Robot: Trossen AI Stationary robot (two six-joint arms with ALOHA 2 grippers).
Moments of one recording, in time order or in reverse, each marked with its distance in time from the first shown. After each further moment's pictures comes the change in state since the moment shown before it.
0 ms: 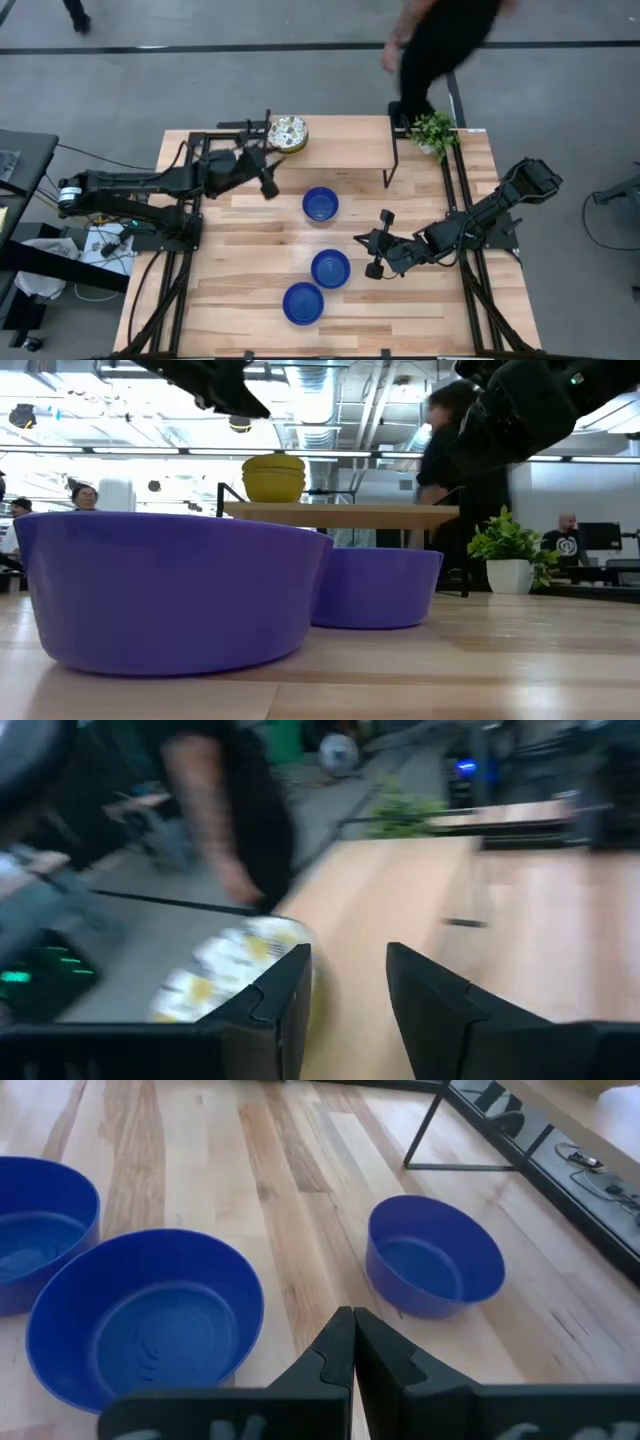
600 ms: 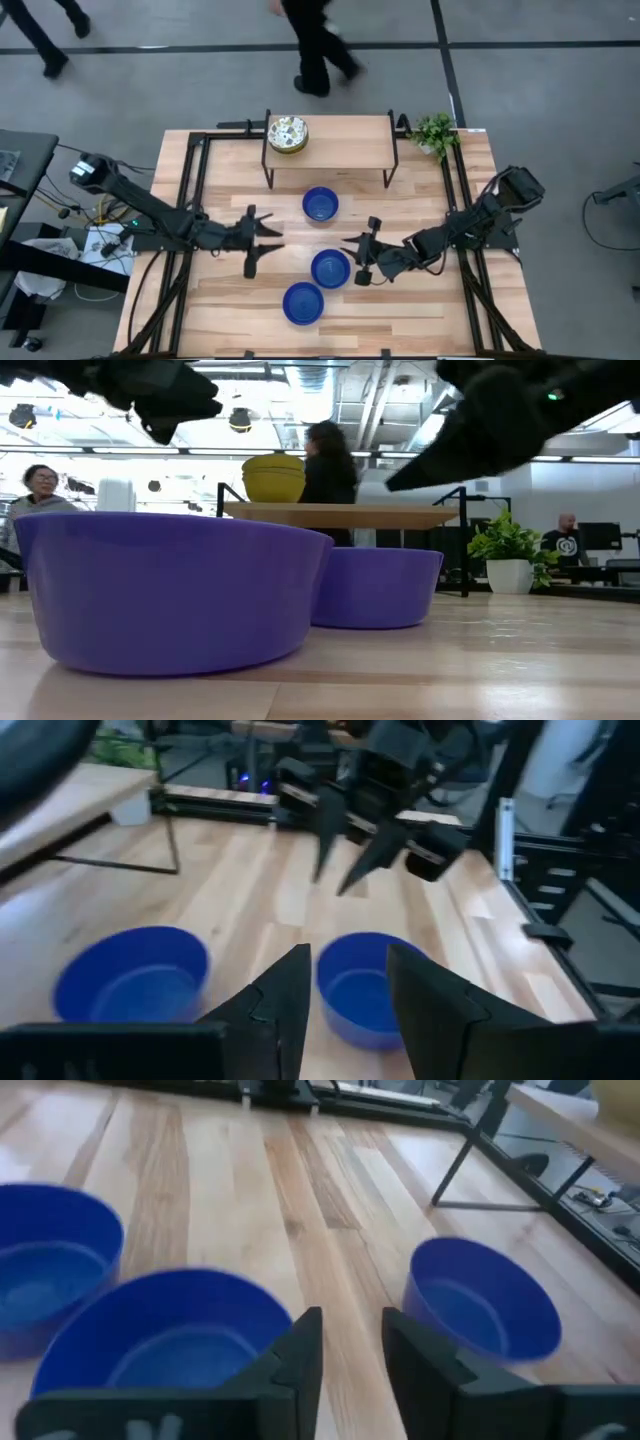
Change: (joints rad) left arm -0.596 0.033 -0.349 0.350 -0.016 -0.448; right arm -0.012 0.174 0.027 0.276 -0.003 -0.121
